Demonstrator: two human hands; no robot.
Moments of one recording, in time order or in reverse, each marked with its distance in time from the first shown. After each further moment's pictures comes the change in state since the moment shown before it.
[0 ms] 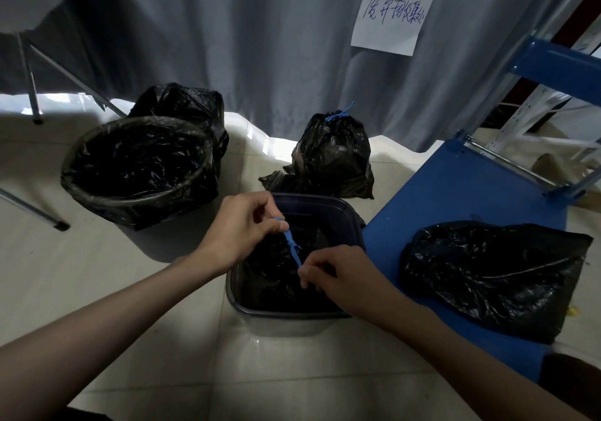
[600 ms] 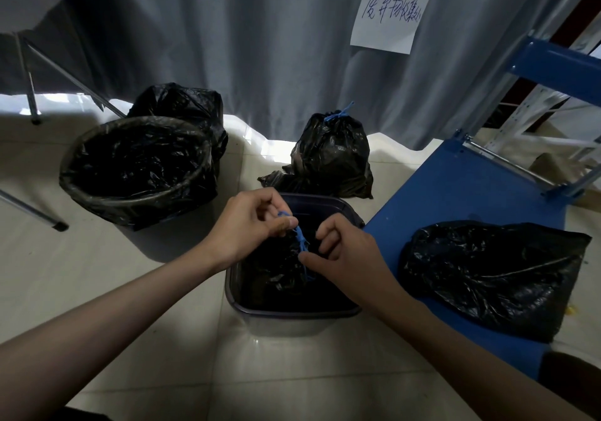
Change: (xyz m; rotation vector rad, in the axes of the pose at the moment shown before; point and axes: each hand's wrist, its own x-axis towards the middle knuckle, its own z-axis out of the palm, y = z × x) left_hand 0.004 0.005 0.004 -0.169 -0.083 -0.015; right_hand 0.011 0.007 -0.001 0.028 0.323 0.020
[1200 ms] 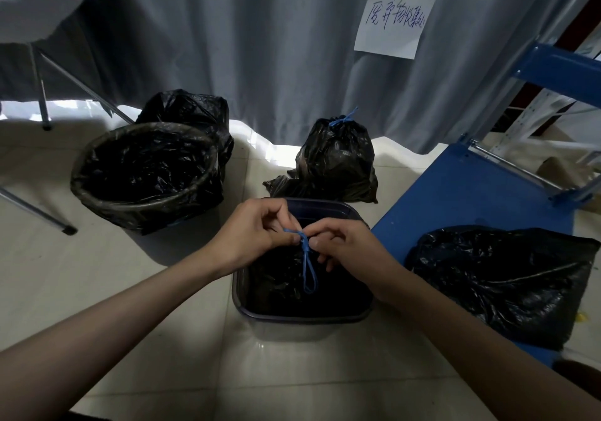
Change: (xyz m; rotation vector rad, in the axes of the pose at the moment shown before) left_hand -0.004 0.003 -0.007 -0.038 -0.155 0.030; right_hand 0.024 -0.003 -0.009 0.379 -0.262 0.146
